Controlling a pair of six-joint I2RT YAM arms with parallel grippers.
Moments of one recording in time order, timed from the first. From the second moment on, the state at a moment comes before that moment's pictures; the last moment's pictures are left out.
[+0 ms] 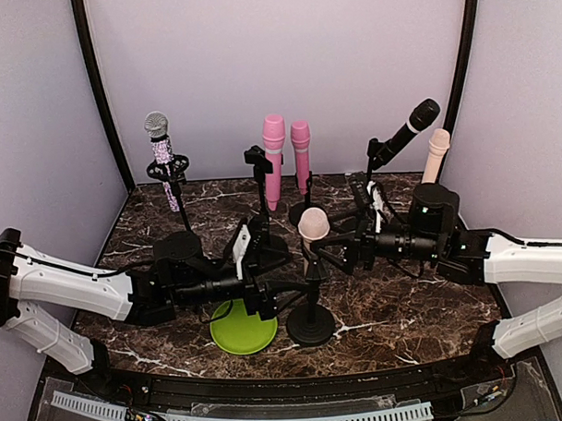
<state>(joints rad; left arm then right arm) -1.14 1.37 0.67 0.62 0.17 -0.18 0.89 1.12 0.69 0.29 -0.35 0.24</state>
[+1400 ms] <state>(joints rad) -1.14 1.59 0.92 0.50 0.33 -0.16 0.90 1.01 0.83 0.01 -0.36 0.19</state>
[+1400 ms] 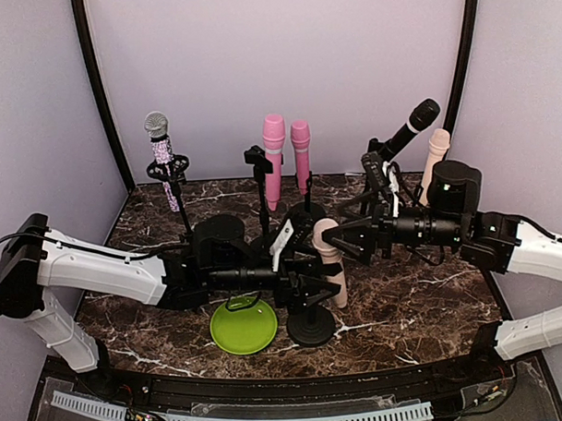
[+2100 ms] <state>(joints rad) -1.11 1.58 0.91 0.49 0.34 -0.13 0.91 1.17 0.93 -0.05 -0.50 0.14</state>
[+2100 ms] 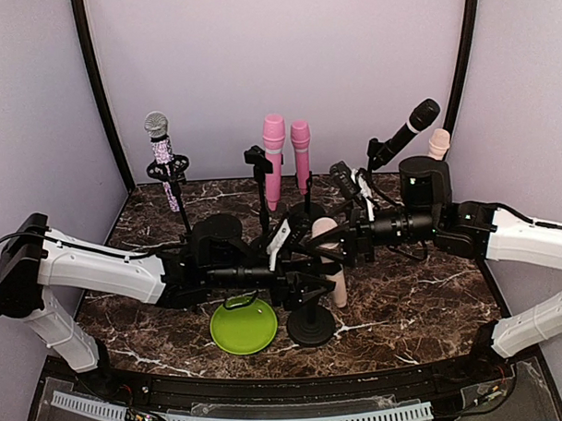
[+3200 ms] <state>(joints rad) -1.05 1.52 0.82 0.48 0.39 -0.07 0.91 1.17 0.93 -0.10 -0.45 0.10</state>
